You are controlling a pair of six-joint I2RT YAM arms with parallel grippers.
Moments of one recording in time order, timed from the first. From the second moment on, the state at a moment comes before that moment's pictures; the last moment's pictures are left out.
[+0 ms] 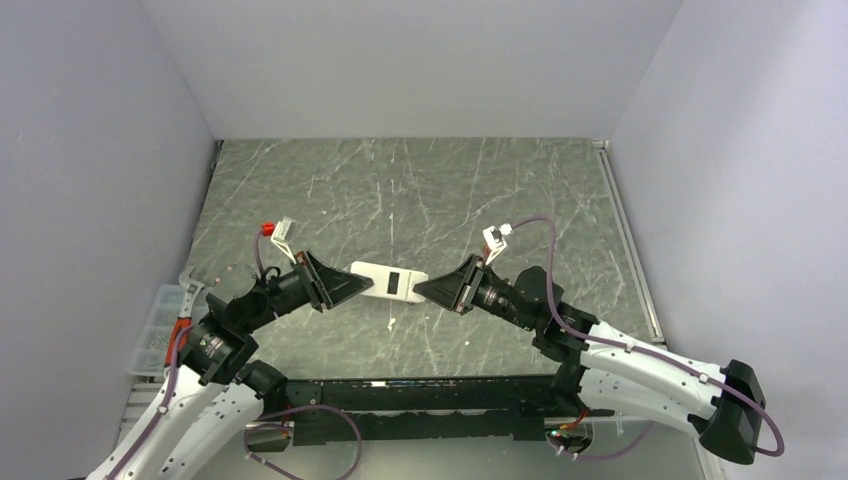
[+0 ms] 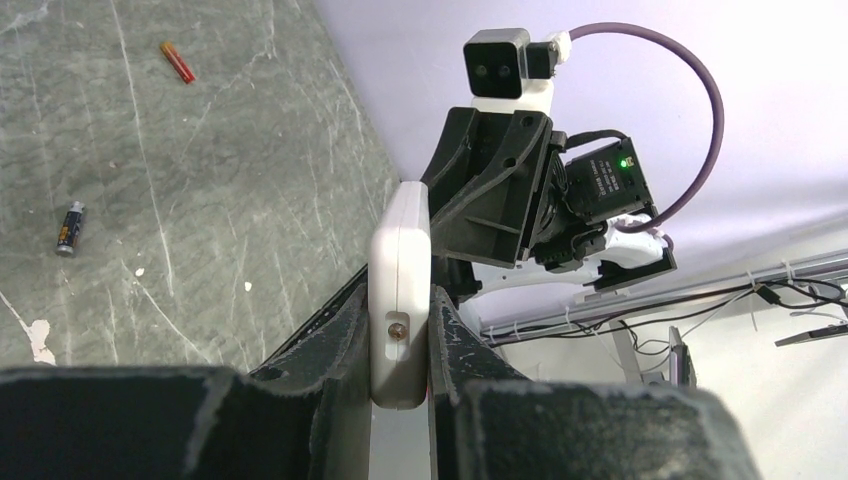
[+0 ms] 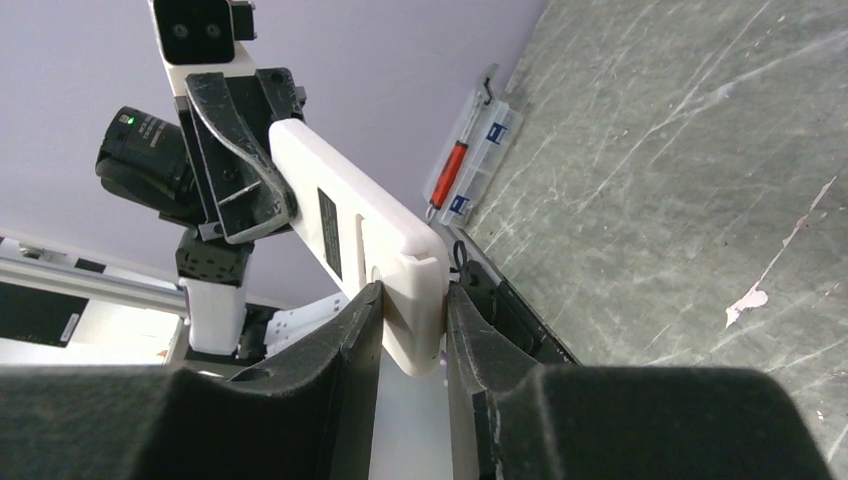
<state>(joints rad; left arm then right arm) -0.53 0.47 0.63 -0.20 0.46 -0.99 0.98 0.80 0.51 0.28 -0.08 1.06</state>
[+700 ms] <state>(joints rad) -0.53 0.47 0.64 -0.28 0.39 -0.94 0.98 0.72 0.48 0.26 -0.03 1.05</state>
